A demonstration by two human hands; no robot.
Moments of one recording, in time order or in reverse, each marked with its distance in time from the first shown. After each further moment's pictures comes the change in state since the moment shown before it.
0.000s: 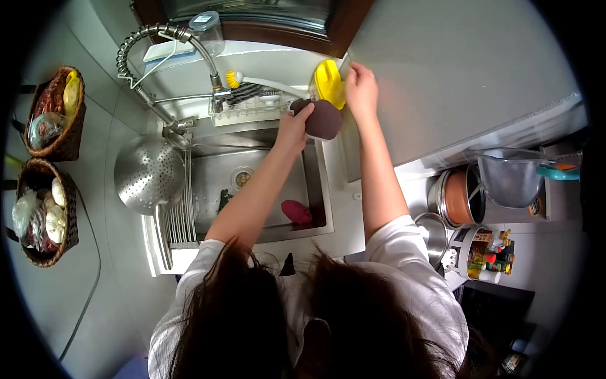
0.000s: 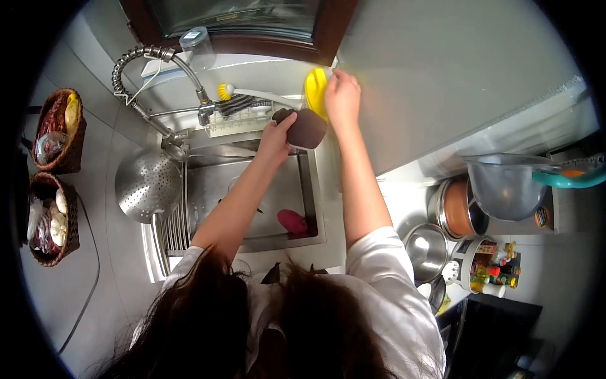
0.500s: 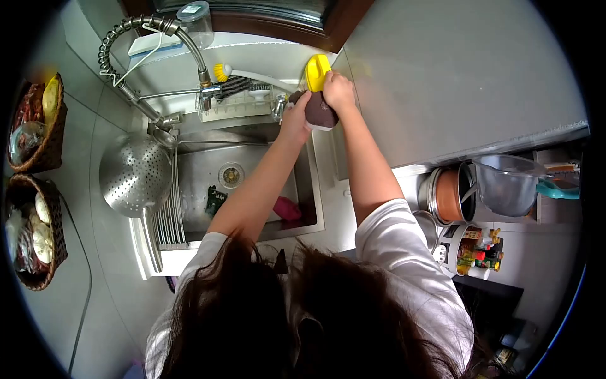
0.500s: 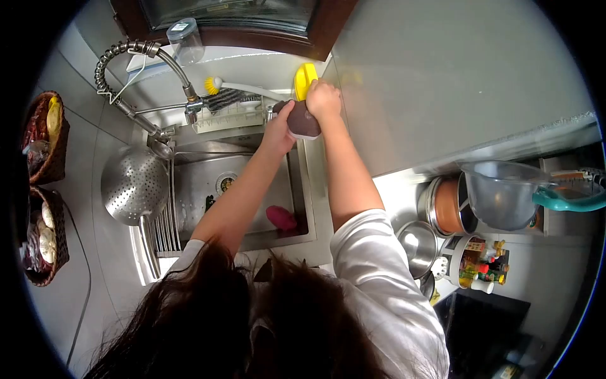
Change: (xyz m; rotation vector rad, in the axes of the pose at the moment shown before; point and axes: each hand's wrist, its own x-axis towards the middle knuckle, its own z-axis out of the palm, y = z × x) left_hand 0.052 -0.039 -0.001 -0.339 -0.057 -0.054; right_hand 0.005 0.054 0.060 -0.369 -0.375 0.166
